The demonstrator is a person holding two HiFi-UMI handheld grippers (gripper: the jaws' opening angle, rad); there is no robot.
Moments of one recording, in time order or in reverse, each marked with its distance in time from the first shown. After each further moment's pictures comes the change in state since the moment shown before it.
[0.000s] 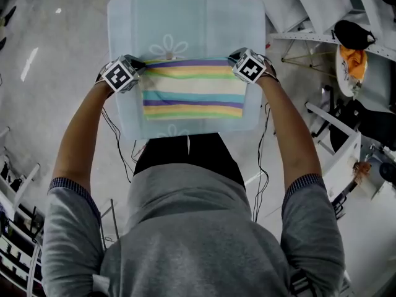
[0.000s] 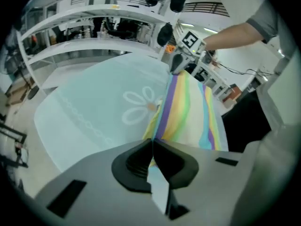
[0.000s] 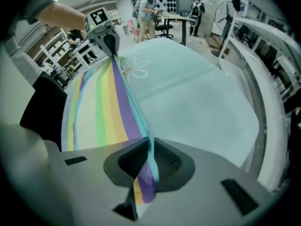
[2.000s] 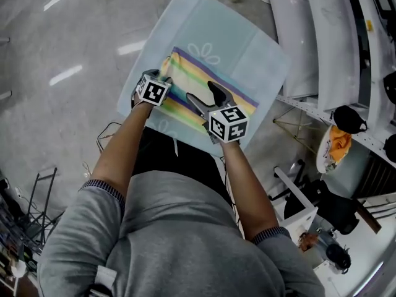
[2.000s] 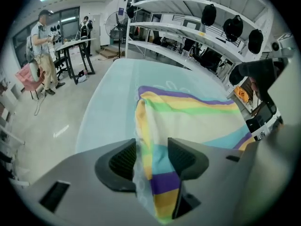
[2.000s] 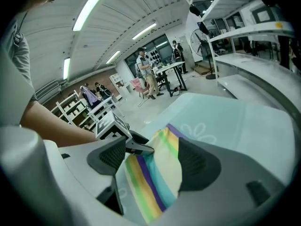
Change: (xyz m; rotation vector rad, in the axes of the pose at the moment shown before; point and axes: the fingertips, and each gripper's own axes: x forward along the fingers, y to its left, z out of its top) left arm 0.009 -0.047 -0.072 -0.848 -0.278 0.542; right arm -0.091 0.179 0.181 0.273 -0.641 0.218
